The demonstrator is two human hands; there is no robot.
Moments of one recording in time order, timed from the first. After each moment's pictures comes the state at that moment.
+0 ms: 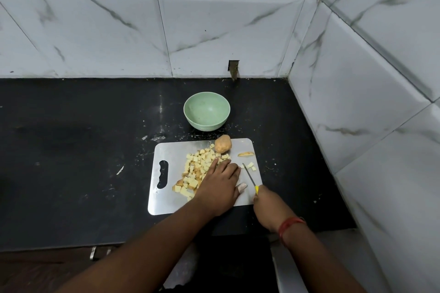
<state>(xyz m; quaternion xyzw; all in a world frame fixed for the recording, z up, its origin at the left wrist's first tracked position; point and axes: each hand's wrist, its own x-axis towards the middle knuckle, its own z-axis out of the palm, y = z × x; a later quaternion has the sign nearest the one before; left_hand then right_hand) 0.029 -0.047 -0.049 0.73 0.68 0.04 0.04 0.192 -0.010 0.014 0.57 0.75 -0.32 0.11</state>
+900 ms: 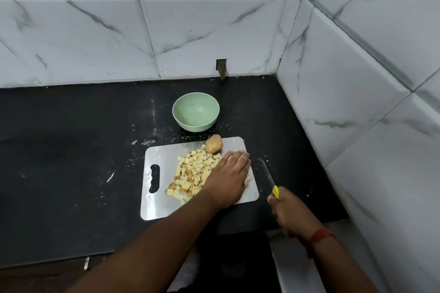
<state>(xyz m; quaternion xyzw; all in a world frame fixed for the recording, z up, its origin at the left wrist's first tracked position) 0.052 -0.015 -0.036 0.79 0.62 0.02 -0.03 0.251 -0.010 0.010 0.61 0.63 -0.48 -0.07</state>
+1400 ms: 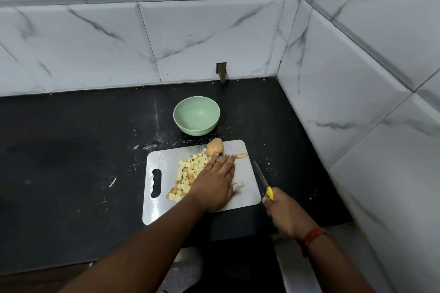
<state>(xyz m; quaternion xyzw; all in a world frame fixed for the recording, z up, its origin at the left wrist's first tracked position) 0.020 -0.027 -0.030 0.77 0.63 -0.06 0.01 0.238 -0.008 0.016 0.58 0.65 -0.49 -0.04</state>
